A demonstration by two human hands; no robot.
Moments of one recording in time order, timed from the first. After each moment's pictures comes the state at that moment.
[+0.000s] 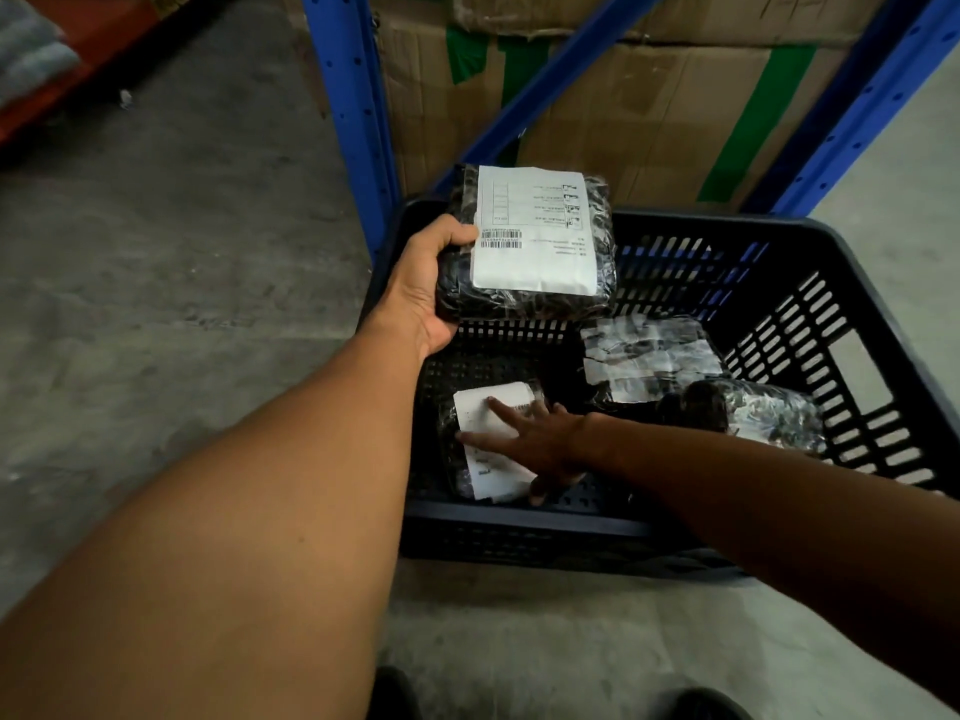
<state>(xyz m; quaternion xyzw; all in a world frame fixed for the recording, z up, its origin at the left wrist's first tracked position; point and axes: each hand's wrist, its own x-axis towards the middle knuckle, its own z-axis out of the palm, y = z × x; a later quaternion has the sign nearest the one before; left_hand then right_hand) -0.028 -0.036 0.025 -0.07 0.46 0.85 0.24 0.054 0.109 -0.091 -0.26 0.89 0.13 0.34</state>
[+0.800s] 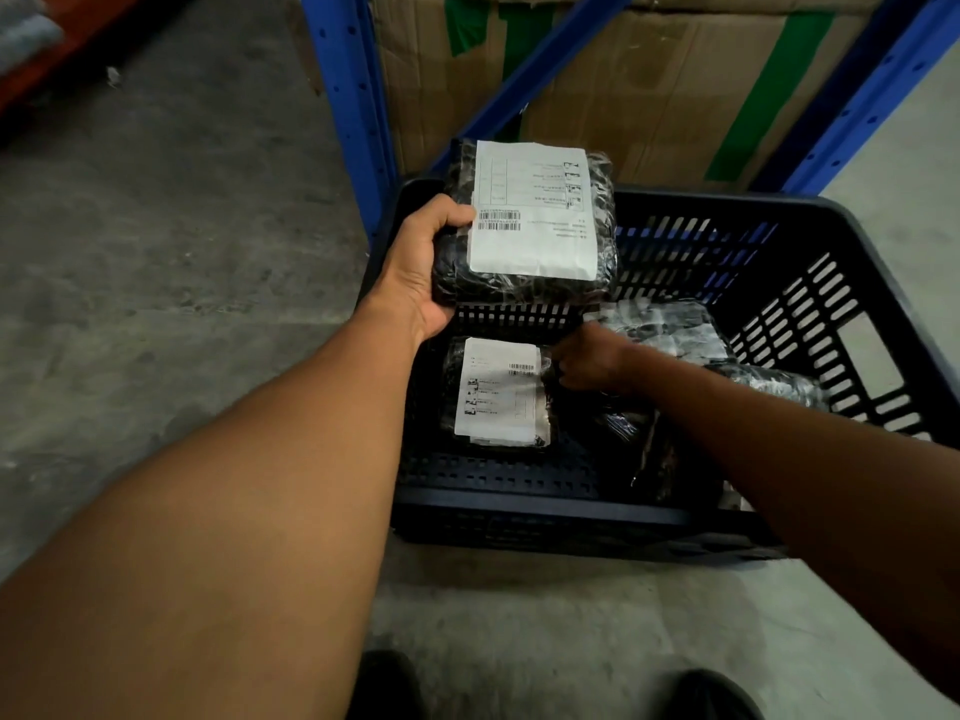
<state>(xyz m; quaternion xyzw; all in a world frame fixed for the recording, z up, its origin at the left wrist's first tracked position) -0.025 -0.040 0.027 -0.07 0.47 0.85 0.24 0.021 0.150 -0.049 0.13 0.91 -0.30 0.26</state>
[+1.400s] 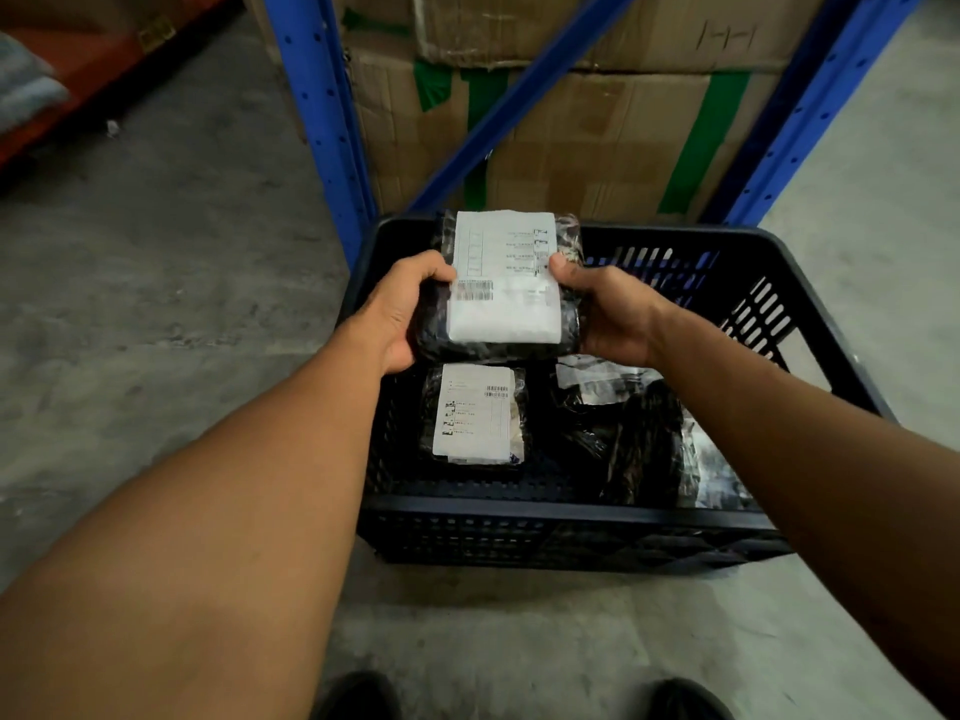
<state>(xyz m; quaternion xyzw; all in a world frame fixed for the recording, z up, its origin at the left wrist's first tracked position) -0.010 -0.039 0.037 -0.10 0.59 0.75 0.28 0.031 0.178 0.041 0.16 0.58 -0.77 0.20</state>
